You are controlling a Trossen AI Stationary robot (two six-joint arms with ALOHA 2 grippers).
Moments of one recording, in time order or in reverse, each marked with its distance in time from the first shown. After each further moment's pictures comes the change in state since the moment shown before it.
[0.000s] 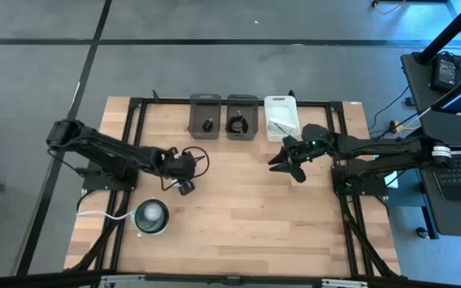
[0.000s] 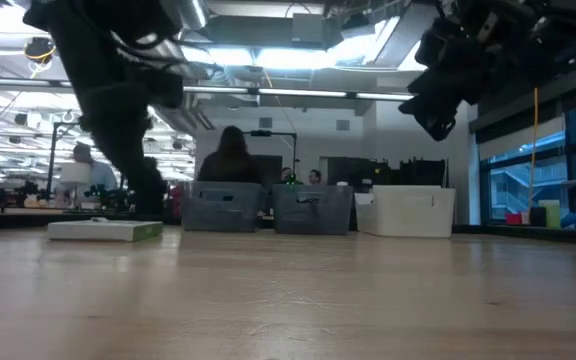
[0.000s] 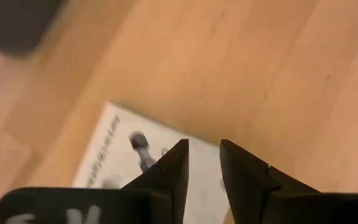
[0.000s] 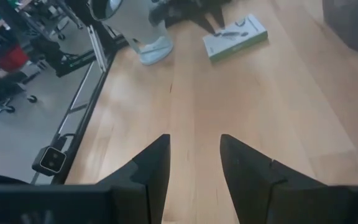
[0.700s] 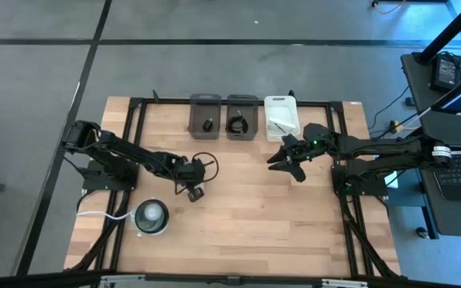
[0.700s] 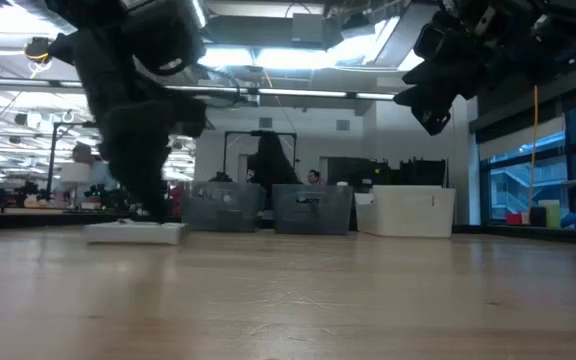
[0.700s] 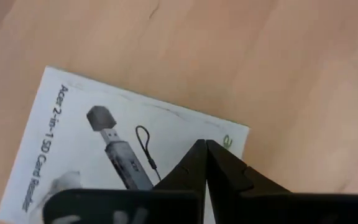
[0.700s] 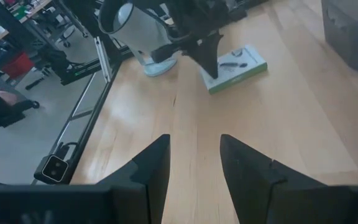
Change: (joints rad) left arm 0.007 0.187 0.000 0.218 0.150 -0.038; right arm 0.000 -0.001 0.001 0.057 0.000 0.000
